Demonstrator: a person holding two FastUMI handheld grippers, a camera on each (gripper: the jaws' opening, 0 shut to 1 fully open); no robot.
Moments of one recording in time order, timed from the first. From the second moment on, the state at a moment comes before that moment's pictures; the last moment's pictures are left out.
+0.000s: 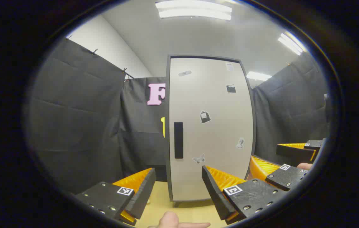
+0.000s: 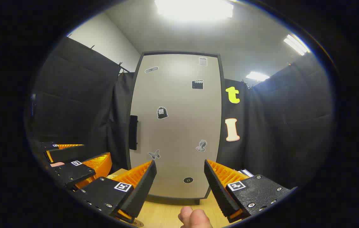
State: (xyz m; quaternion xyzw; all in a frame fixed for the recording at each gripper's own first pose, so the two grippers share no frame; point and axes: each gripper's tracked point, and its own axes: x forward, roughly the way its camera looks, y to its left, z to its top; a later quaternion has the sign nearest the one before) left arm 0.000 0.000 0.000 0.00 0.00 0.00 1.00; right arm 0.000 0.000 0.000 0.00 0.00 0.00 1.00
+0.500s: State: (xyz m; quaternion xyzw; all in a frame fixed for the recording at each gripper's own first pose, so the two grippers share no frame) left arm 0.008 0.004 -0.007 0.01 0.01 -0.01 1.00; right arm 0.005 -0.006 -0.007 0.01 0.01 -0.01 1.00
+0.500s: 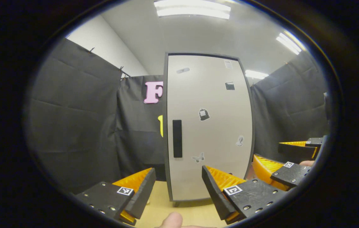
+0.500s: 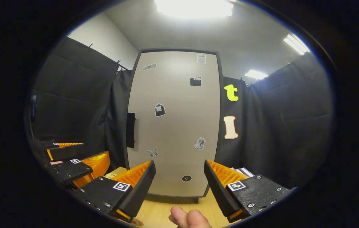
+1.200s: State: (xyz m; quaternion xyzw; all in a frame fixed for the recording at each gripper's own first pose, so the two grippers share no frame) left arm 0.018 0.005 -0.007 0.01 0.01 -0.02 1.00; right arm 0.017 -0.008 -0.010 0.03 0.03 -0.02 1.00
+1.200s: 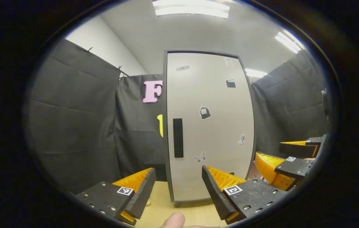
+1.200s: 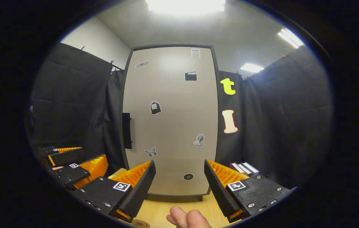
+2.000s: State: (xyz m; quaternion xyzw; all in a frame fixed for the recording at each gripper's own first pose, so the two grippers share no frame) left arm 0.003 0.017 -0.008 0.01 0.01 -0.02 1.00; right arm 0.050 0.000 -0.006 0.02 0.03 -0.01 1.00
